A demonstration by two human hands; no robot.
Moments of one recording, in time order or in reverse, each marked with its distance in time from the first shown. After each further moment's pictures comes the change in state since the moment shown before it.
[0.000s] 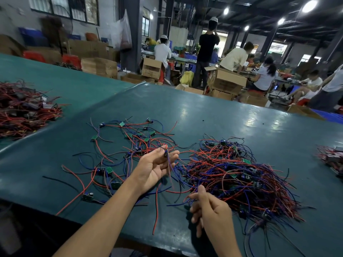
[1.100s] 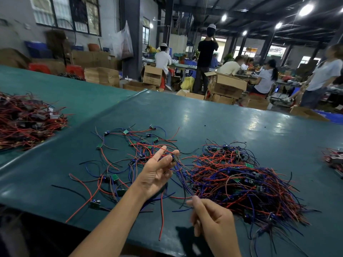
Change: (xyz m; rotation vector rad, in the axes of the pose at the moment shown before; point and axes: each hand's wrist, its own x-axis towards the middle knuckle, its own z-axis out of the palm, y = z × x) left_hand -0.010 0.009 0.006 0.180 -0.080 0.048; right_hand -0.017 -0.015 0.010 0.063 -0.060 -0.201
